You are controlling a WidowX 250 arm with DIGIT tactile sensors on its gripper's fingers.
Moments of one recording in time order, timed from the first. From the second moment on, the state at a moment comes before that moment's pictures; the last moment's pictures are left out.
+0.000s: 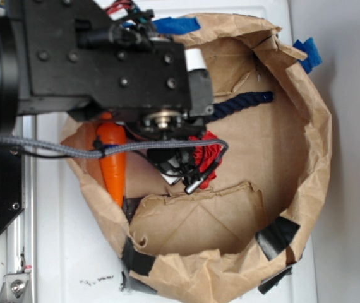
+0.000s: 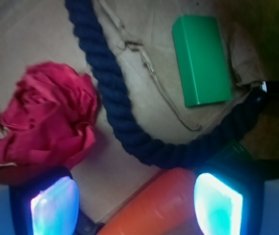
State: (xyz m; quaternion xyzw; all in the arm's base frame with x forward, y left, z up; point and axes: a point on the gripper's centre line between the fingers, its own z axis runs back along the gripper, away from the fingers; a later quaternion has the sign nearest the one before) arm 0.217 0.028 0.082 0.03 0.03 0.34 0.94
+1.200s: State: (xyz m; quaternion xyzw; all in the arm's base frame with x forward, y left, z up) arm 0.187 0.010 0.068 0.04 0.01 0.41 0.91
